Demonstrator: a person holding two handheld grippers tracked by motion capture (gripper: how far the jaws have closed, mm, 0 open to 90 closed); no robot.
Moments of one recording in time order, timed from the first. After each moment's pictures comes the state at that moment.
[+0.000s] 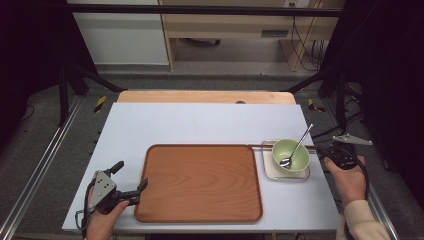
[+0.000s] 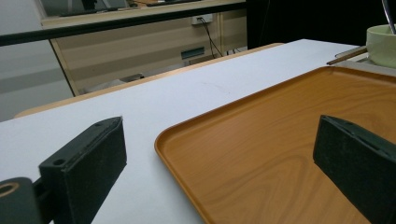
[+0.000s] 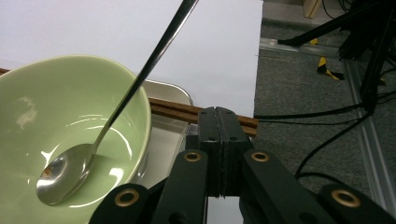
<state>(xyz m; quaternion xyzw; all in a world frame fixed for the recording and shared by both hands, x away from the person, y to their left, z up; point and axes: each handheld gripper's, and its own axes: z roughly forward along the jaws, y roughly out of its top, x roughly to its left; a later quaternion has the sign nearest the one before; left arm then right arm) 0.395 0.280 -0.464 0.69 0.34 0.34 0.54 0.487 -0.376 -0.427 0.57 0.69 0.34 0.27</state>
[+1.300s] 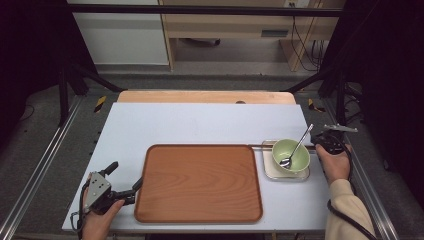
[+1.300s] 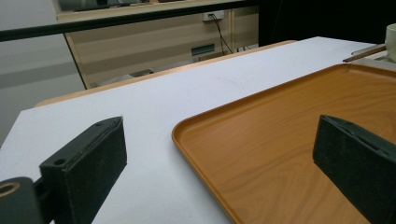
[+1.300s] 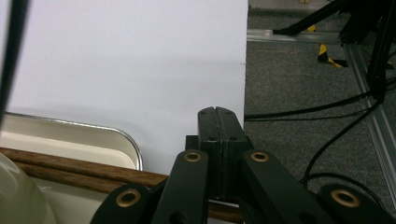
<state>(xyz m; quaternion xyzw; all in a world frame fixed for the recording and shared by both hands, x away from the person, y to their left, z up) 0.394 0.290 -0.466 0.69 0.36 0.35 0.53 0.556 -0.387 -0.465 0.61 0.67 0.34 0.26</state>
